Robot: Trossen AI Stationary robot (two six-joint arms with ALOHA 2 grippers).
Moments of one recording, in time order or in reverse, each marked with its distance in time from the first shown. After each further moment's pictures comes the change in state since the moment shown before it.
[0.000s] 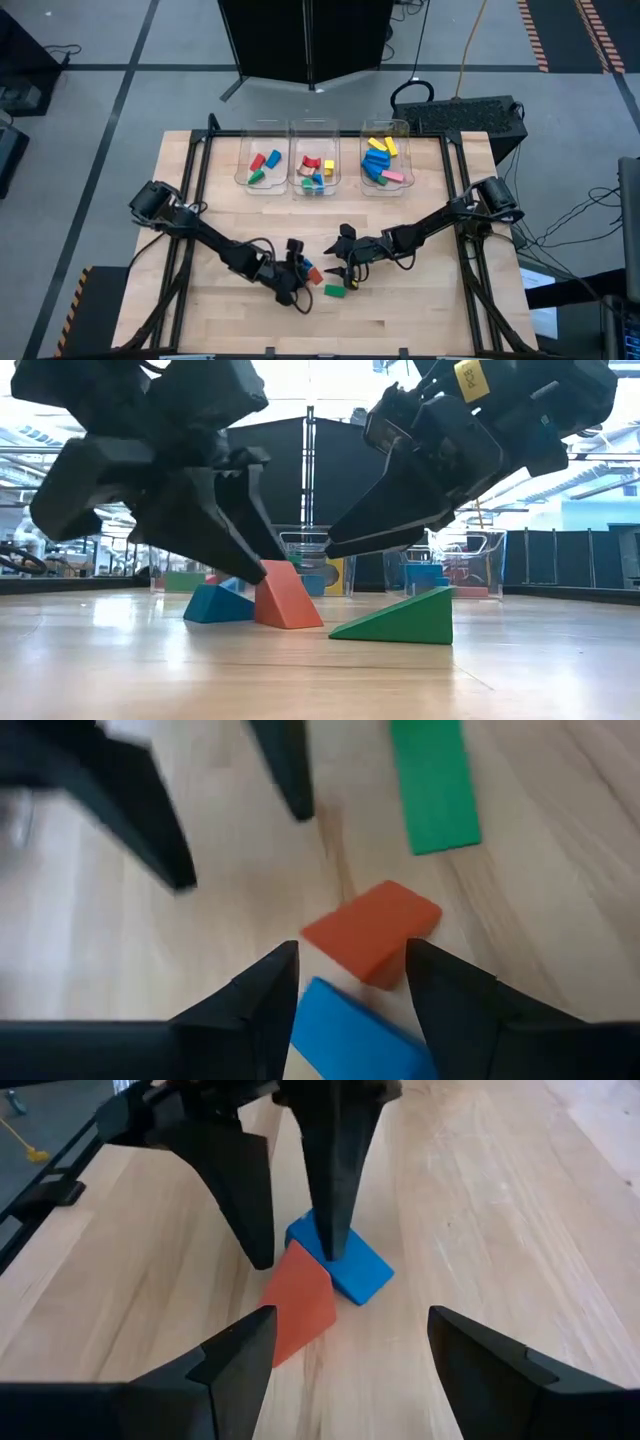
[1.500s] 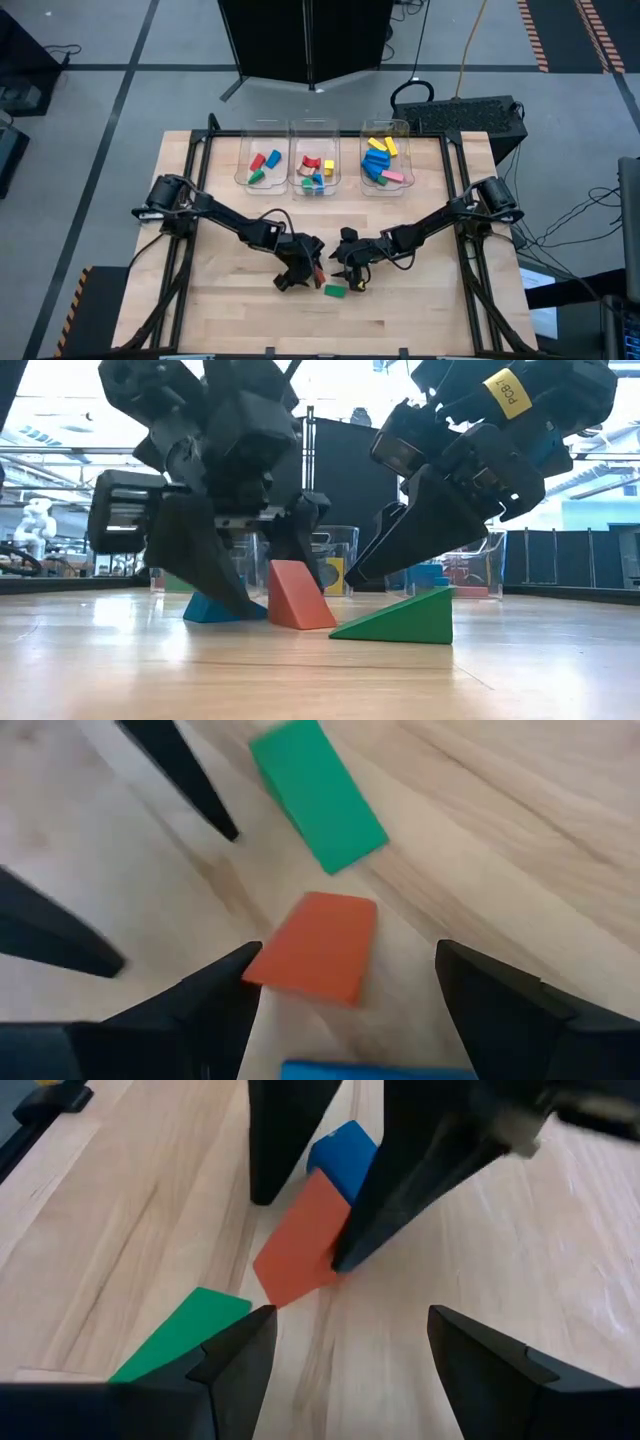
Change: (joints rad) left arm 0.255 0.067 0.004 0.107 0.677 0.445; right arm -0.001 0.000 -0.001 -0.115 -0.082 -0.070
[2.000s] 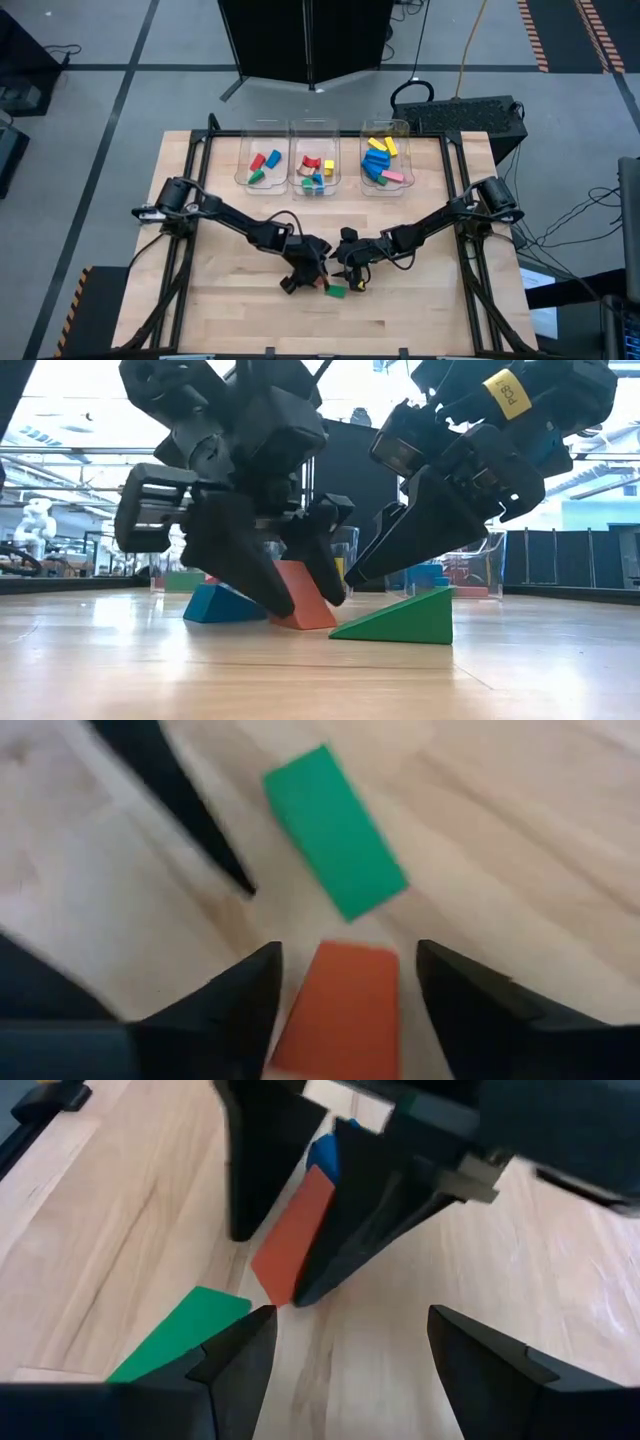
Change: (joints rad) left arm 0.004 0.075 0.091 -0.023 0.030 -0.020; right arm 0.000 0.000 0.000 -0.001 0.000 -0.001
